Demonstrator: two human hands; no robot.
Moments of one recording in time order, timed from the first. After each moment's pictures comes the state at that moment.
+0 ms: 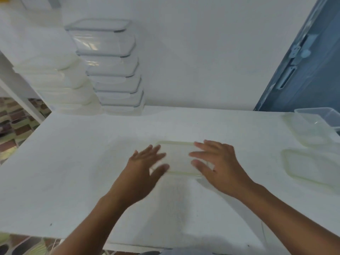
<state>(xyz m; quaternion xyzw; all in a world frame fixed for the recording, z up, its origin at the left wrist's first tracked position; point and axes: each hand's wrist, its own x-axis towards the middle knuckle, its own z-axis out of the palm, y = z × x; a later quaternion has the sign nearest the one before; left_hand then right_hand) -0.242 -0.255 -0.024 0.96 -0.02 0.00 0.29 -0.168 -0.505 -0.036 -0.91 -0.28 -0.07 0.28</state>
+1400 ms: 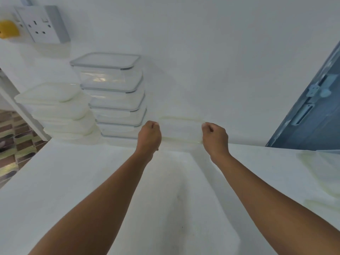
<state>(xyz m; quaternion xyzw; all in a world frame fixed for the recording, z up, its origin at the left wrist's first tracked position) -0.015 -0.227 0.012 0.78 0.23 0.13 0.57 0.032 -0.418 -0.001 -0.83 0.01 -0.08 0.55</state>
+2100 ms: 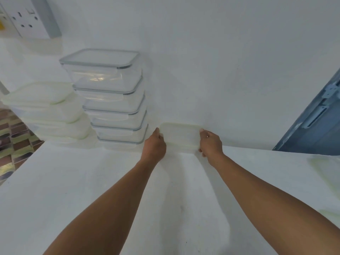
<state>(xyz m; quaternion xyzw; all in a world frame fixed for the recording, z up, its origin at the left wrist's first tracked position) 0.023 -0.215 -0.045 0.86 0.22 0.06 0.45 0.087 -0.397 -0.056 -0.82 0.09 0.02 0.57</state>
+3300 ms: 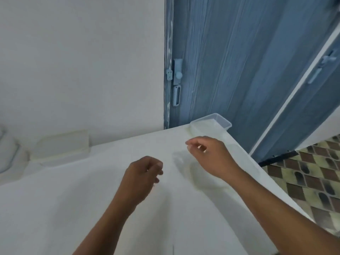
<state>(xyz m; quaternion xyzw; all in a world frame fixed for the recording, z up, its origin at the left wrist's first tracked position) -0.107 -0.502 0.013 0.82 0.00 -0.10 0.57 -0.097 -0.727 0.023 -0.90 0.03 -0.08 0.43</state>
